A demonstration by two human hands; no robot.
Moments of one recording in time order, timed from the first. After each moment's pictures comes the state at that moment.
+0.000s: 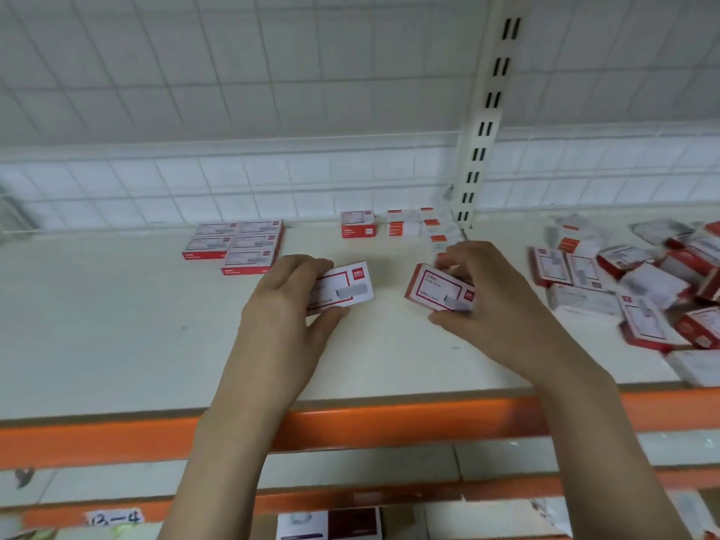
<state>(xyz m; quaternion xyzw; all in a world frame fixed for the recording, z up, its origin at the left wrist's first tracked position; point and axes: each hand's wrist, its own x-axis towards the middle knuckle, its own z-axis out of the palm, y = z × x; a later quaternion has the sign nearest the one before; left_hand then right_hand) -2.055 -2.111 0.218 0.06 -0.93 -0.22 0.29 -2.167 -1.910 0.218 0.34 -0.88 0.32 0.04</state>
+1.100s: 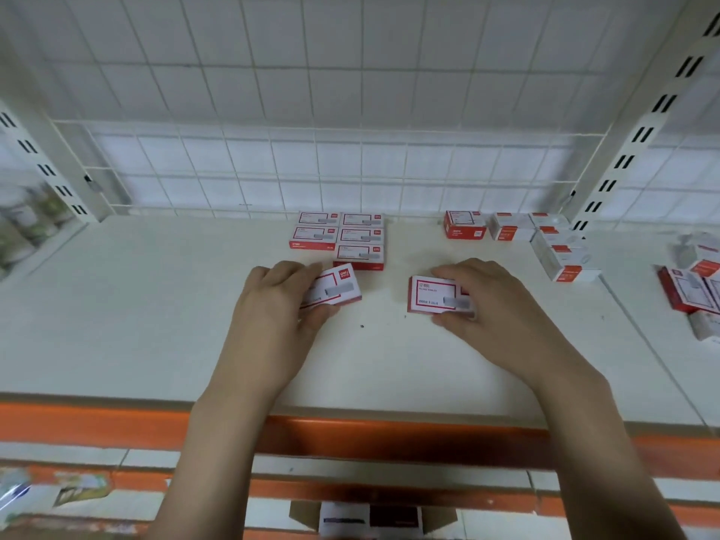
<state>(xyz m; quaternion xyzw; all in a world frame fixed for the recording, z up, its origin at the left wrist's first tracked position) -2.008 -2.254 0.201 0.12 -0.95 -0.15 0.26 -2.138 -2.045 0.210 0.40 -0.88 0.23 0.02</state>
